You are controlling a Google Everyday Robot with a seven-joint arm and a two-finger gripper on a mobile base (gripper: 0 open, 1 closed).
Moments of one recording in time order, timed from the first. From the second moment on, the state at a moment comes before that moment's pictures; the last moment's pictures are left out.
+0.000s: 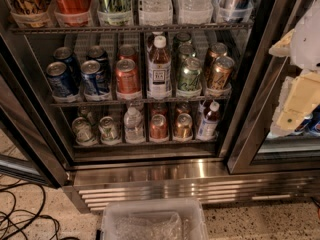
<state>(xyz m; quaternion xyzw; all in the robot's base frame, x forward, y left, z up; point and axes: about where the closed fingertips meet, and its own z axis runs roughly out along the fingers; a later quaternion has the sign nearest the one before) 0.438 -0.217 0.976 -0.60 0.78 -0.03 0.16</state>
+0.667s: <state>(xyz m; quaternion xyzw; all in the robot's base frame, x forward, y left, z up) 0.420 -0.200 0.962 -0.60 0.77 -0.03 0.19</state>
